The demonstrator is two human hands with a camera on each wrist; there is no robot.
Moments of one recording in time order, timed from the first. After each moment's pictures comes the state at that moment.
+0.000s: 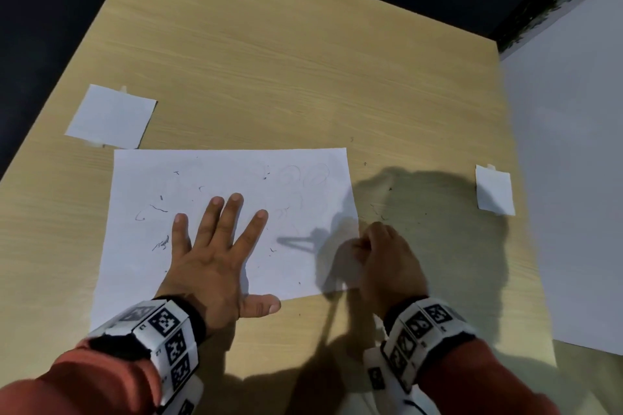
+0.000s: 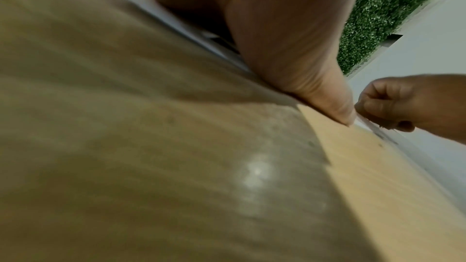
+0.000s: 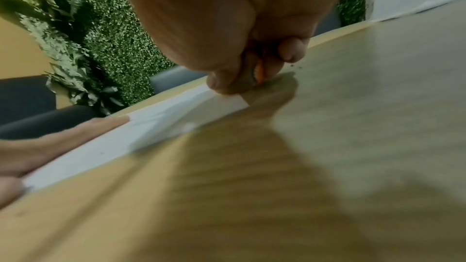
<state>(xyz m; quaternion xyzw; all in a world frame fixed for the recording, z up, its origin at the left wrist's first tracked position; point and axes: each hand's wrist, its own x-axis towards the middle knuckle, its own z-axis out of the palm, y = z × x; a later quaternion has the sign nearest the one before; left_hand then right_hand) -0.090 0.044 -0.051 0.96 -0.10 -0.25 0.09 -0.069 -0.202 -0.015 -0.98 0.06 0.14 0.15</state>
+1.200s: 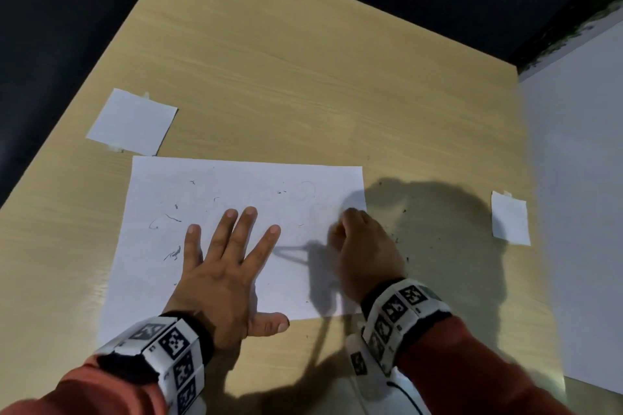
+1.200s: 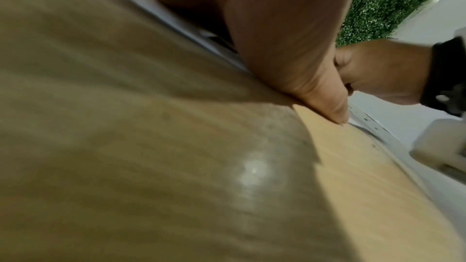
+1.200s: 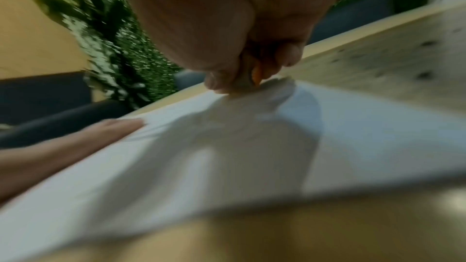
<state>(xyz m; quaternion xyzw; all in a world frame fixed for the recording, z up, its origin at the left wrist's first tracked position) -0.095 0.045 -0.062 0.97 -0.11 -0.21 0.08 -0.026 -0.154 -0.007 -0.98 -0.05 0.14 0.15</state>
